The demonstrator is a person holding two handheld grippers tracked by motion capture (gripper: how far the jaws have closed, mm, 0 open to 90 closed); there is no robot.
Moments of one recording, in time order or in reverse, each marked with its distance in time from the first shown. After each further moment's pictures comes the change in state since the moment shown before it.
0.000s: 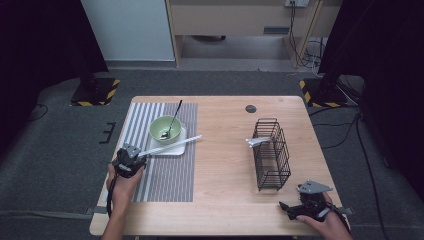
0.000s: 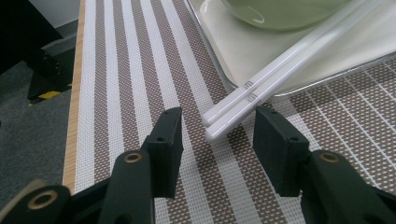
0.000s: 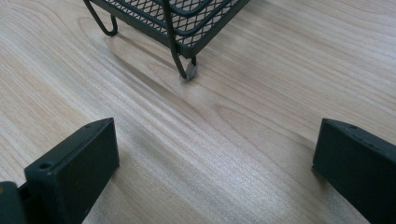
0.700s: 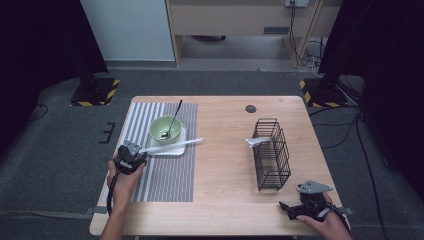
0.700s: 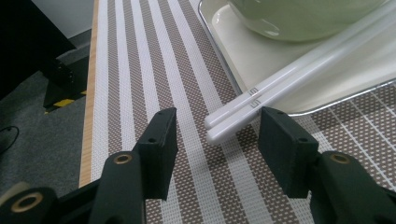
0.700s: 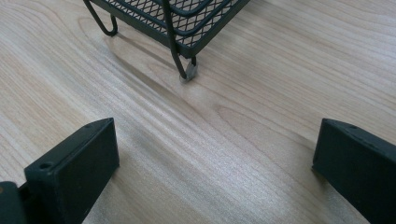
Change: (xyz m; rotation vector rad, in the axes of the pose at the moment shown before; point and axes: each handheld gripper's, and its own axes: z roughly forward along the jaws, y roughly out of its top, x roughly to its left) left arm 0.004 0.007 0.008 -0.018 0.041 0.029; right arm 0.000 0.000 0.000 0.000 -0.001 0.000
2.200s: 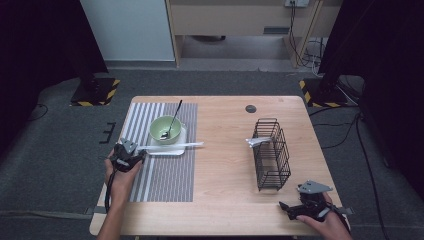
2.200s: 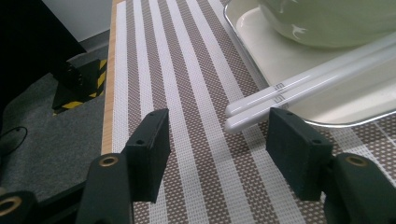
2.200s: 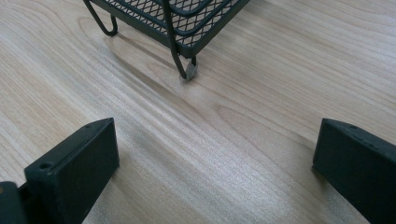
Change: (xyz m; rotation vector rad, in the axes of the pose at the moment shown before) left arm 0.014 -0.003 0.009 -0.025 0.026 -0.026; right arm 0.000 0.000 0.000 0.000 0.000 0.000
